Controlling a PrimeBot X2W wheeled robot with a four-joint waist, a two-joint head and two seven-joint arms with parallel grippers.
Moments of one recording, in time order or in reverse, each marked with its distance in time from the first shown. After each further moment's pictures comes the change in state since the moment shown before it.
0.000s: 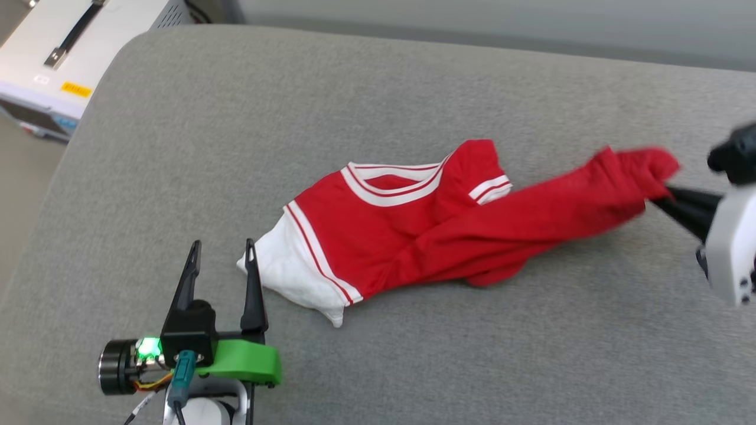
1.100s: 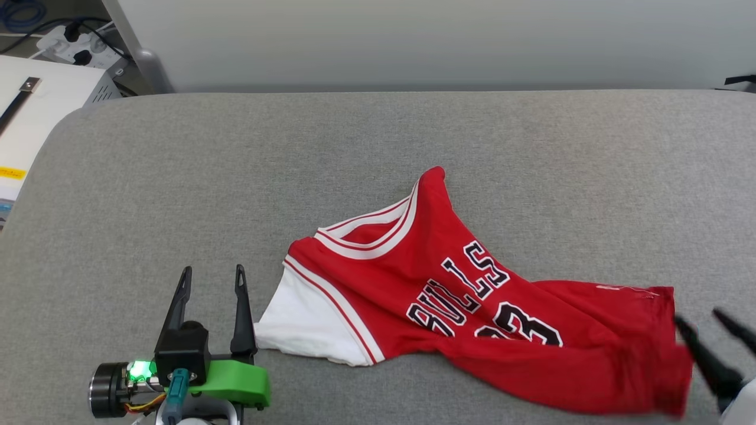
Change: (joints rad) left arm 0.059 0.022 0.022 0.019 0.008 -0.004 0.000; right arm 0.967 0.370 -0.888 -0.074 -0.265 0.000 -0.150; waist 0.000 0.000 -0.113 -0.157
